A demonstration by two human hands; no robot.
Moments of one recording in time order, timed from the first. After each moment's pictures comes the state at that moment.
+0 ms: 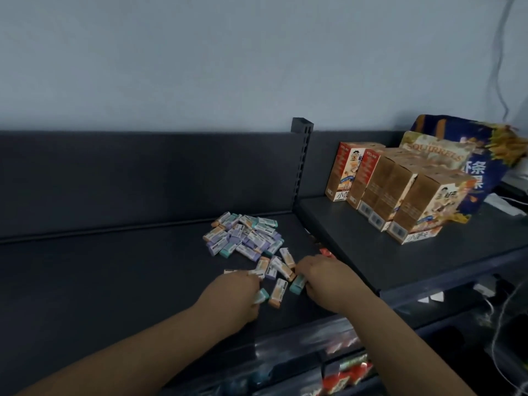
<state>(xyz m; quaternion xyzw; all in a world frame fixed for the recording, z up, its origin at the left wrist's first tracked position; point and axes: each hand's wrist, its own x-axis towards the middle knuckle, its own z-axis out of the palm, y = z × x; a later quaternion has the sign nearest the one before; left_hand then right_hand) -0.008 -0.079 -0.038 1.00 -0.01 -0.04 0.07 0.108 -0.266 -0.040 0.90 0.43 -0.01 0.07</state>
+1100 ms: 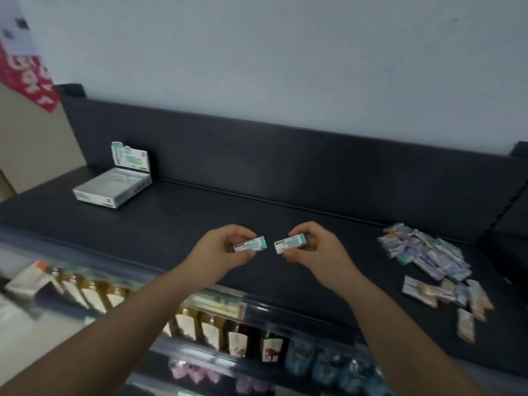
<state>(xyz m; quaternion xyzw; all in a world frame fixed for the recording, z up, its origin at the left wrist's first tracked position) -0.261 0.142 -0.024 0.77 0.24 0.25 0.54 -0.082 0.000 -0.015 0.67 0.43 -0.28 -0.54</state>
